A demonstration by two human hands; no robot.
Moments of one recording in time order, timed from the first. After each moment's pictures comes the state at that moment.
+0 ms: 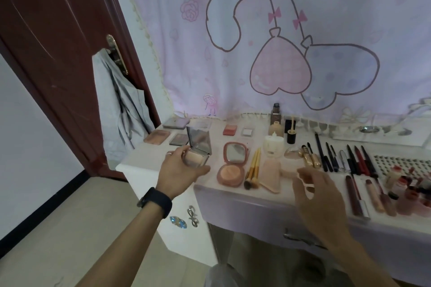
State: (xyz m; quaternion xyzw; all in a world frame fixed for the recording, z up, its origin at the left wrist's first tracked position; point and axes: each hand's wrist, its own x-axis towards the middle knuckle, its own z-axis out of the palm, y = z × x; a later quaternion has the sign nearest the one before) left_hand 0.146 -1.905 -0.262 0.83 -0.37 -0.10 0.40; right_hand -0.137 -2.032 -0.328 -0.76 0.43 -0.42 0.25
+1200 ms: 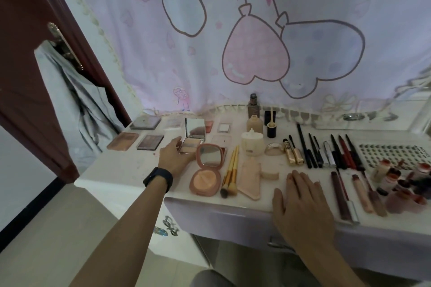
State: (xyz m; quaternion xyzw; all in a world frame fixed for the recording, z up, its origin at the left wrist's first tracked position) left_hand 0.192 -2.034 -0.319 0.85 -0.36 -0.15 0.36; right_hand -0.131 -2.053 -0.372 -0.82 0.53 -0.22 0.01
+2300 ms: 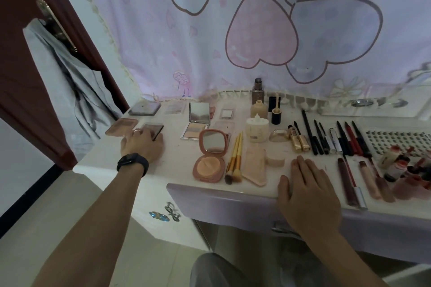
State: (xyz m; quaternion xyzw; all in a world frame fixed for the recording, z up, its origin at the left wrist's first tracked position) left_hand 0.270 -2.000 -0.326 0.93 -0.35 0.05 0.08; right_hand -0.127 -2.053 -0.375 -0.81 0.53 -0.24 -0.03
